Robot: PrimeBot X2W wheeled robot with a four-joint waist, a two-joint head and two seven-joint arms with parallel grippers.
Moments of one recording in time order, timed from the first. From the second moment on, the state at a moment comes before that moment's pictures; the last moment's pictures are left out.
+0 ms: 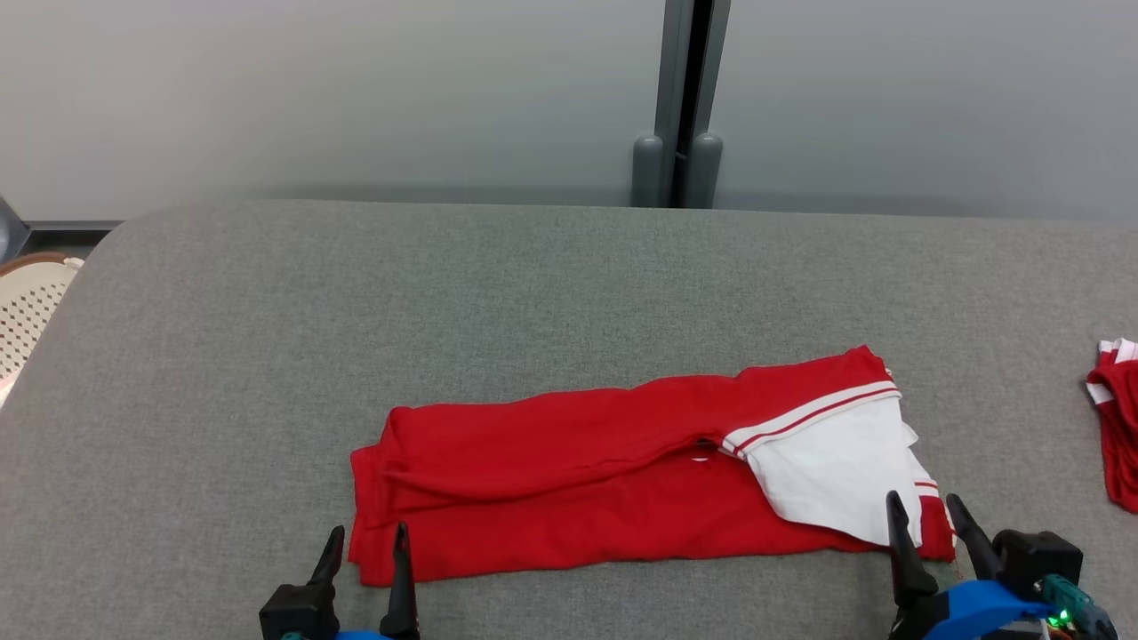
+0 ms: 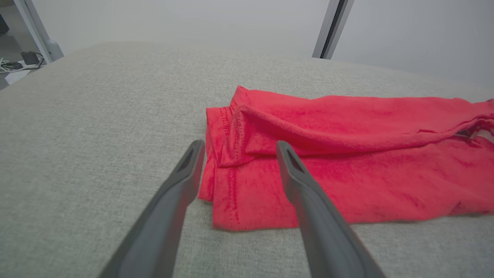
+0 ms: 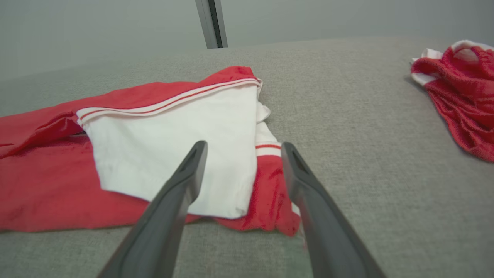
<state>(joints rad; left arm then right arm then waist) 0.00 0.05 -0.18 0.48 -0.22 0.02 -0.26 -0.11 -0.06 -0.12 0.58 0.13 0.13 -0.26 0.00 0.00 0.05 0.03</state>
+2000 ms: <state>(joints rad) -0.06 0.05 -0.29 0.55 -0.26 -0.01 -0.26 -0.30 -0.05 0.30 0.48 0.41 0.13 -0.26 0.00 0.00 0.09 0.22</state>
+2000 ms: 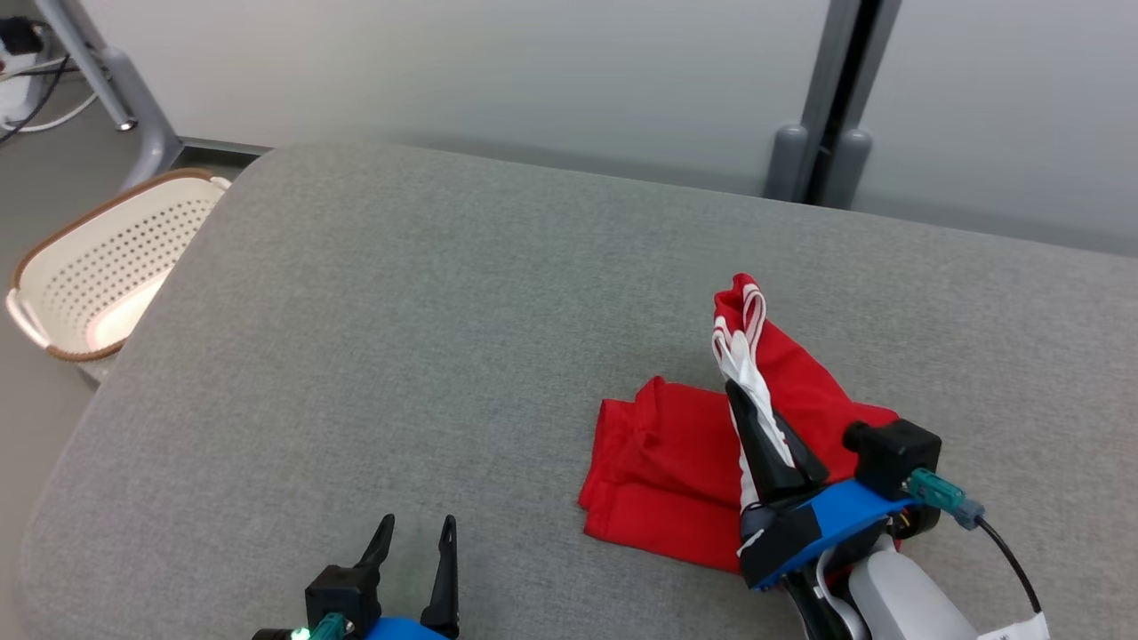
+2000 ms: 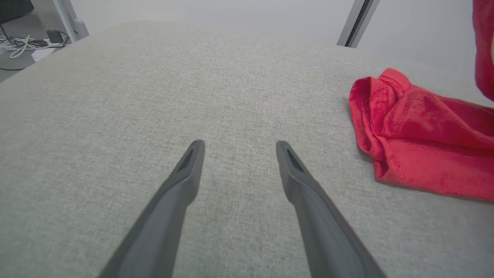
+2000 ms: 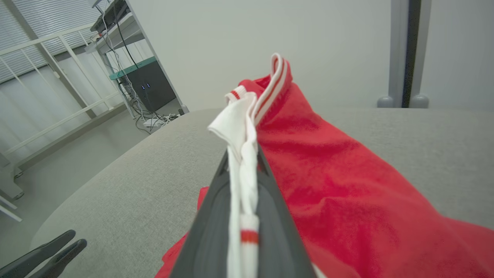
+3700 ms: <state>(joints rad) -0.02 0.05 -0.18 0.44 -0.09 0.02 -0.26 -0.18 -0.05 0.03 0.63 0.11 0.13 -0.26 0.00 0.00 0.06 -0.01</state>
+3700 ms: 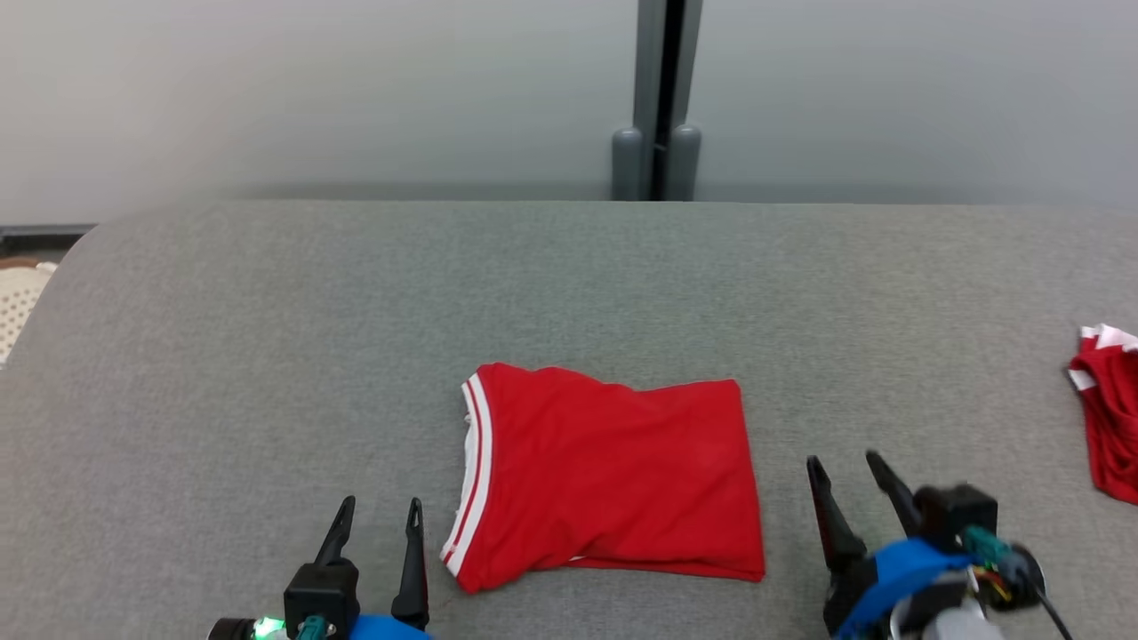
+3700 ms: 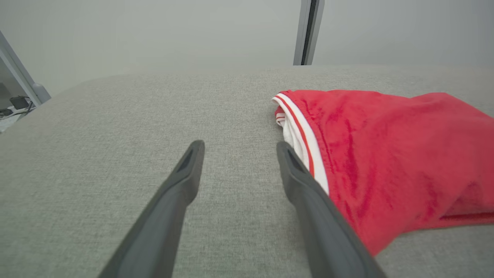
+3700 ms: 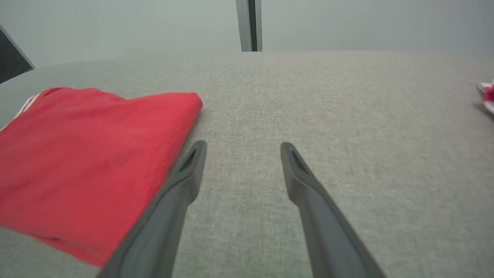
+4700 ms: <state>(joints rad) -0.04 0.05 -0.21 0.45 -0.12 0.01 -0.26 -0.45 -0.04 0.08 1.02 0.13 0.13 -0.27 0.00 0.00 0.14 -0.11</state>
